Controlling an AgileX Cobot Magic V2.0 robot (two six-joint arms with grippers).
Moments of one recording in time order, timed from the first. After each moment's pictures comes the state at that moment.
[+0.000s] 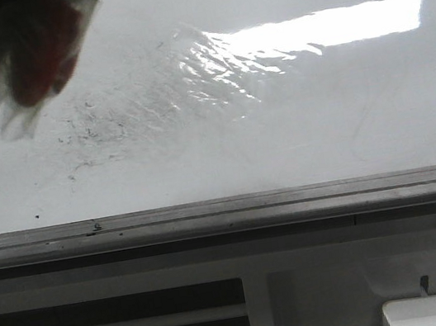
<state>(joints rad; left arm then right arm) -0.79 0.75 -0.48 -0.82 0.44 1.11 0.98 1.12 -0.74 1.28 0.18 -1.28</state>
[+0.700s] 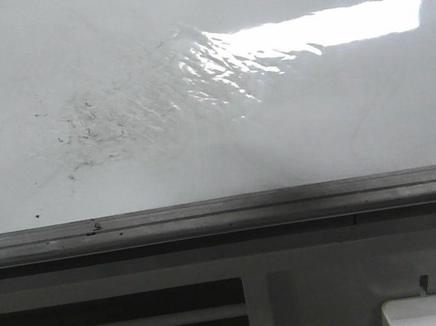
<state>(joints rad) -0.79 0.19 -0.48 -0.64 0.55 0.59 1.01 0.82 -0.50 1.07 -0.36 -1.46</state>
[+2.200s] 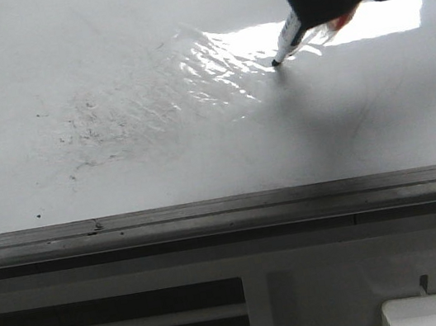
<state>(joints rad) -0.79 0.05 -0.48 -0.51 0.64 0.50 0.91 1.07 -0.55 1.41 -0.56 -1.62</state>
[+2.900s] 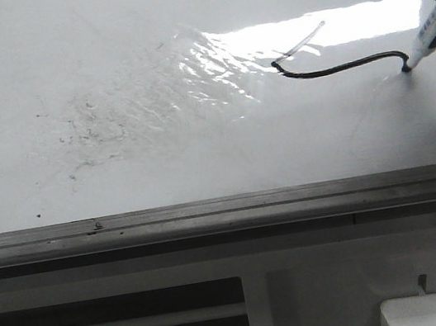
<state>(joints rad) -0.79 0.05 -0.48 -0.51 0.64 0.50 0.91 0.87 -0.49 1.85 -0.70 -1.93</state>
